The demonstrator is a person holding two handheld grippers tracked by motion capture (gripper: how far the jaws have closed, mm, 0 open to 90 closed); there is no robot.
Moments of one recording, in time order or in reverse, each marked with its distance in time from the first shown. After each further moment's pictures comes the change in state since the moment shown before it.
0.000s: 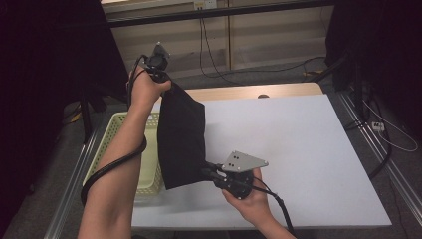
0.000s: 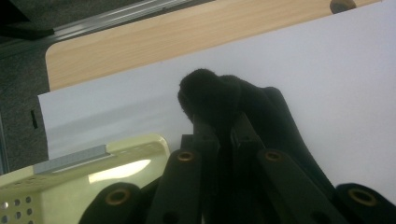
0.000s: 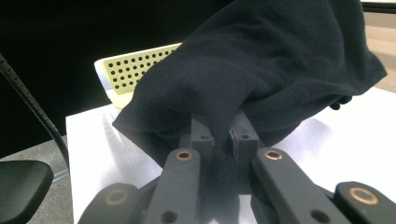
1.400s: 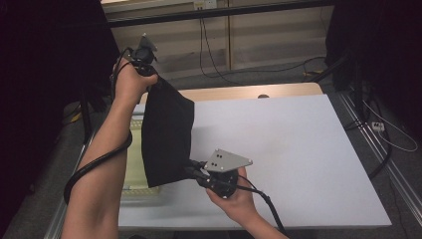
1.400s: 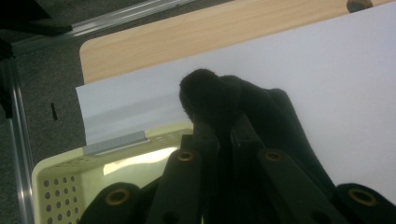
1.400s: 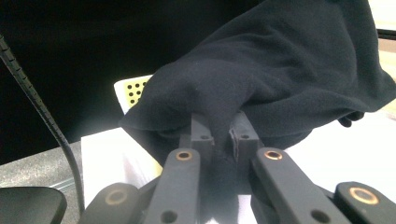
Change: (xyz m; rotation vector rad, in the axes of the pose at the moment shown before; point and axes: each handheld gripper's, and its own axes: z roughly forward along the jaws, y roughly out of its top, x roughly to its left) left arm 0.024 0.002 -0.030 0.016 0.040 -0.008; right arm 0.023 0.026 0.020 -0.049 0.039 -0.046
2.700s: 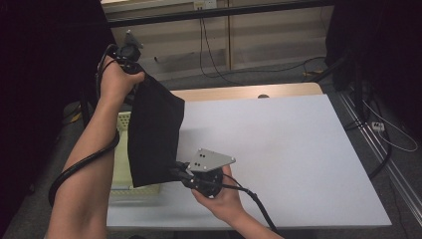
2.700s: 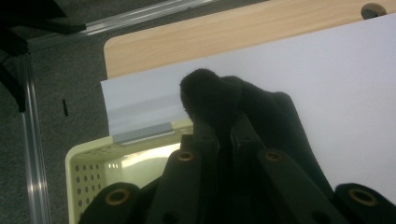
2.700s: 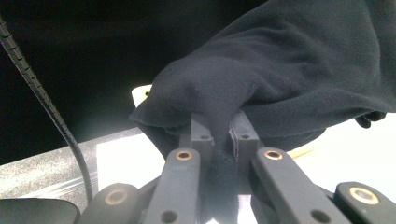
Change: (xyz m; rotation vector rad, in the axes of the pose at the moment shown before) left arm 0.025 -0.007 -0.018 -0.012 0.022 -0.029; right arm 0.015 0.012 0.025 0.001 0.061 -0.014
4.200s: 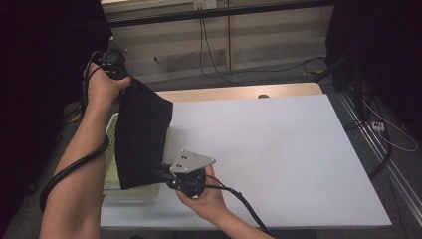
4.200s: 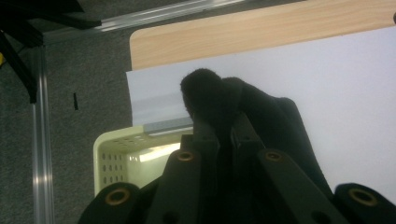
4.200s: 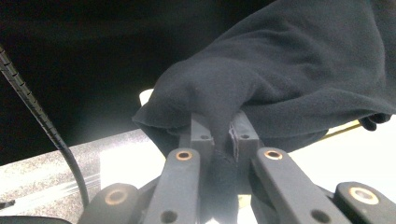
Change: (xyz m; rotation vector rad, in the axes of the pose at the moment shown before) left arm 0.038 -0.019 0.003 -0.026 0.033 -0.058; right arm 0.013 0.000 0.035 0.003 0.029 -0.009
